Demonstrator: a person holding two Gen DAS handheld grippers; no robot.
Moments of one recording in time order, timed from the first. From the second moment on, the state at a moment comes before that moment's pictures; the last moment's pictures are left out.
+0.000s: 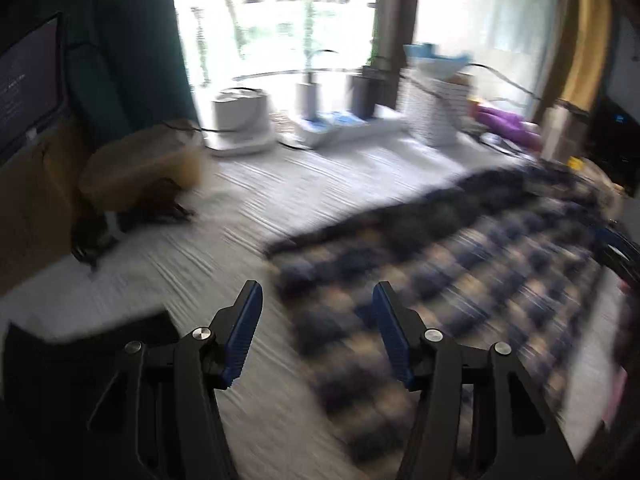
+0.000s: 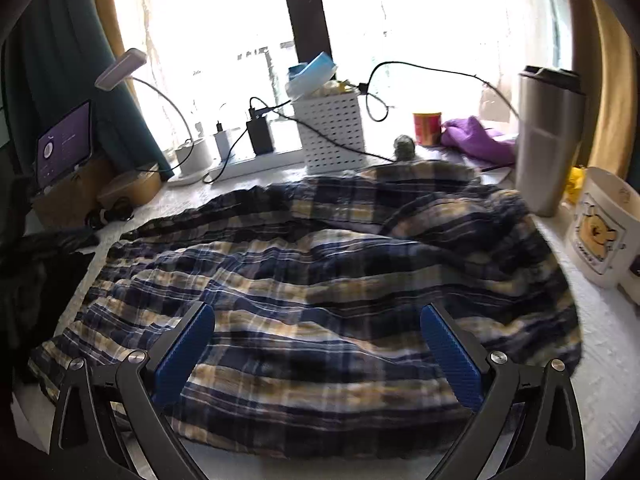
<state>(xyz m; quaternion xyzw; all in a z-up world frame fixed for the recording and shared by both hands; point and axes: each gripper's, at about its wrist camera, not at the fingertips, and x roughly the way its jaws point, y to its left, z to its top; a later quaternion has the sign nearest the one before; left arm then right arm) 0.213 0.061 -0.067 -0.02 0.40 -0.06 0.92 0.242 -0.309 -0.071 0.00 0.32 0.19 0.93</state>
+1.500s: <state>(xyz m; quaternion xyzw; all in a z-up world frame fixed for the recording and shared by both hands) 0.278 0.055 -0.112 0.03 0.44 -0.08 0.90 0.405 -0.380 -0.073 -0.10 0.40 0.16 0.90</state>
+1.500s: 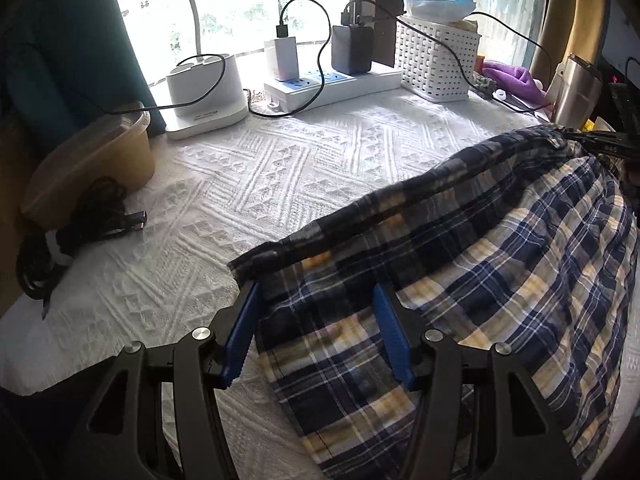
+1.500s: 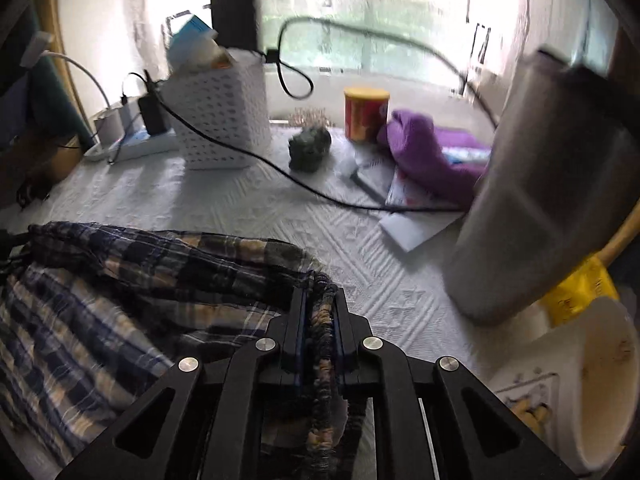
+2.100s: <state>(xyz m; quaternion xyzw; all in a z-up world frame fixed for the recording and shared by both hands) 0.319 0.062 -0.113 0.03 0.45 -0.06 0.89 0.355 -0.316 -0.034 -0.24 0.32 0.18 0.90</state>
